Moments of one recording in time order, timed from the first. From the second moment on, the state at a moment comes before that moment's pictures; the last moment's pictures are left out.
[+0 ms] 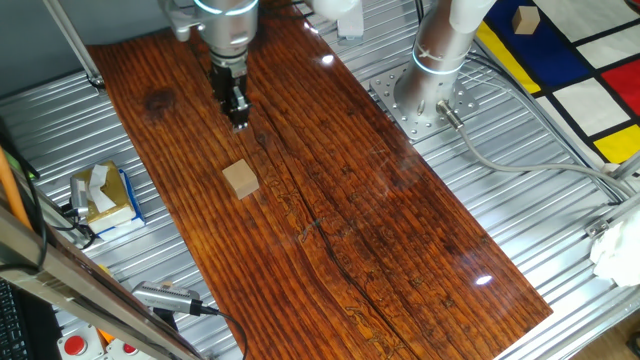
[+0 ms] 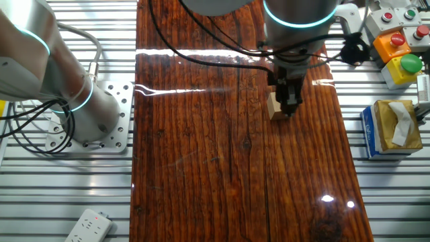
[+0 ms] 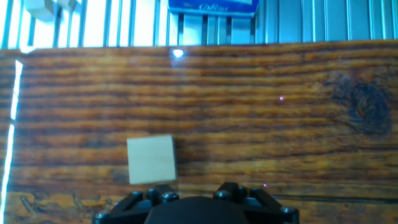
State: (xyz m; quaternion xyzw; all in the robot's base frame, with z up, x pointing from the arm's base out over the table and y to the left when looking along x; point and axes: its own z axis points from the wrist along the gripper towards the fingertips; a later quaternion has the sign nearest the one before) arm 0.526 -0.034 0.177 -0.03 1.00 0.00 0.06
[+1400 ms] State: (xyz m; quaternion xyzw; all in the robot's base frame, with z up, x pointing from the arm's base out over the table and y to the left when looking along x) arm 0.574 -0.007 0.148 0.00 1.00 0.01 0.08
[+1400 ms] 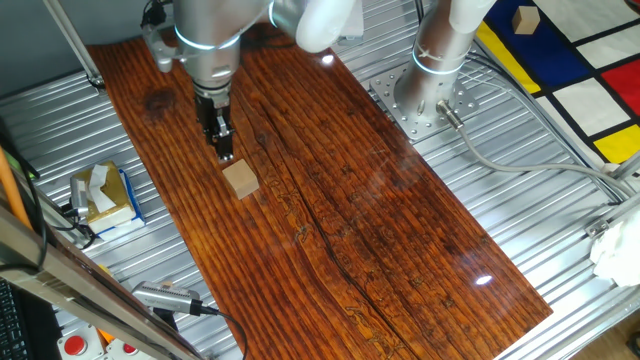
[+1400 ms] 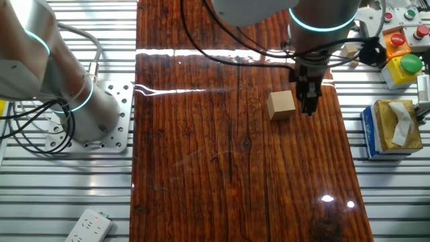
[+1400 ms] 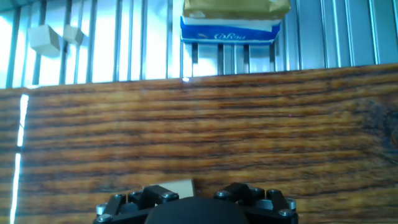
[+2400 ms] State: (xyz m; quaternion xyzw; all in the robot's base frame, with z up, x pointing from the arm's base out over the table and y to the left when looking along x) arm 0.542 0.025 0.126 0.04 0.99 0.01 0.10
